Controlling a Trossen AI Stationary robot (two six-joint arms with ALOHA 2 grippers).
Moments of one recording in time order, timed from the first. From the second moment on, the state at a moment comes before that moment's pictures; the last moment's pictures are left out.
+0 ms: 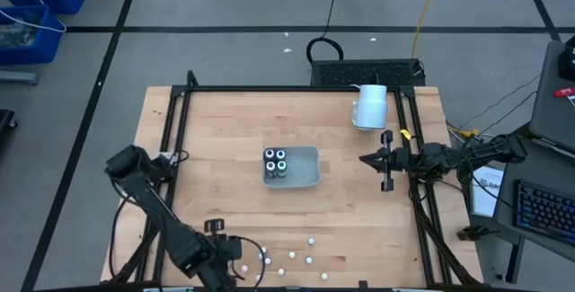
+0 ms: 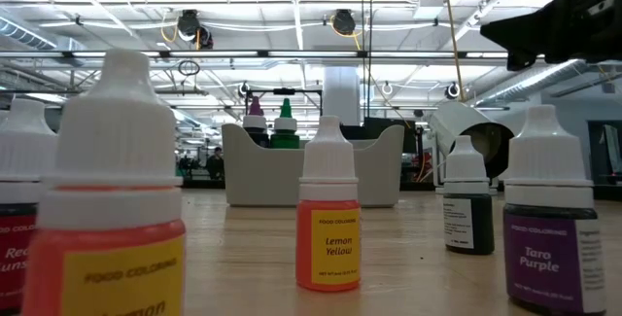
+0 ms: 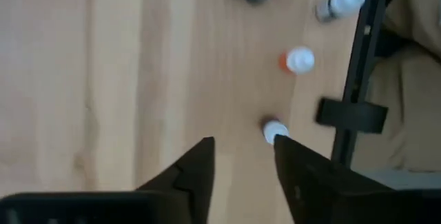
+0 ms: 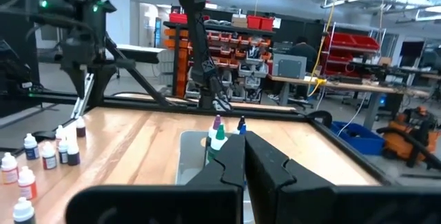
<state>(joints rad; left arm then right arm) -0.85 1.85 1.50 -1.10 -0.11 -0.97 0.18 0.20 0.02 0.30 0.23 -0.12</state>
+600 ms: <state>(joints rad) -0.89 1.95 1.50 -0.94 -0.08 -1.00 0.18 0.20 0.02 0.27 0.23 -0.09</state>
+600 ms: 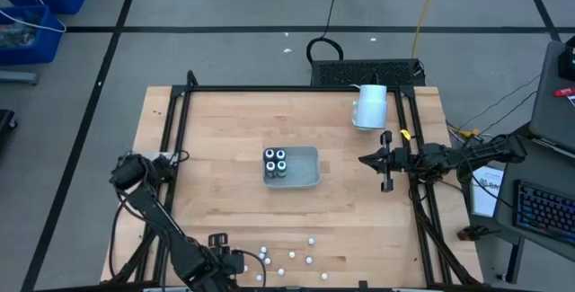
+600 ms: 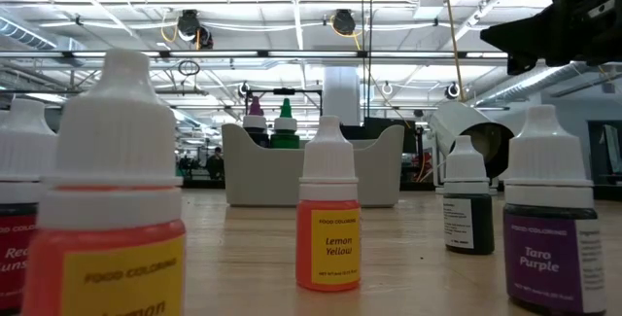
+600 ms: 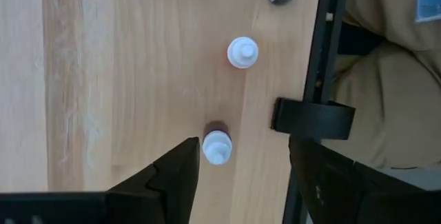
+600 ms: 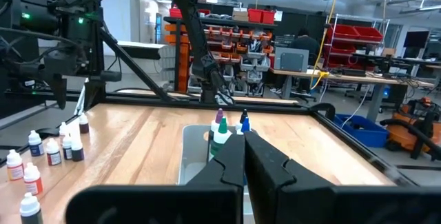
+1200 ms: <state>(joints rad) -0.89 1.95 1.39 -0.90 -0.05 -1.02 0.18 0.20 0.02 0.27 0.23 -0.10</state>
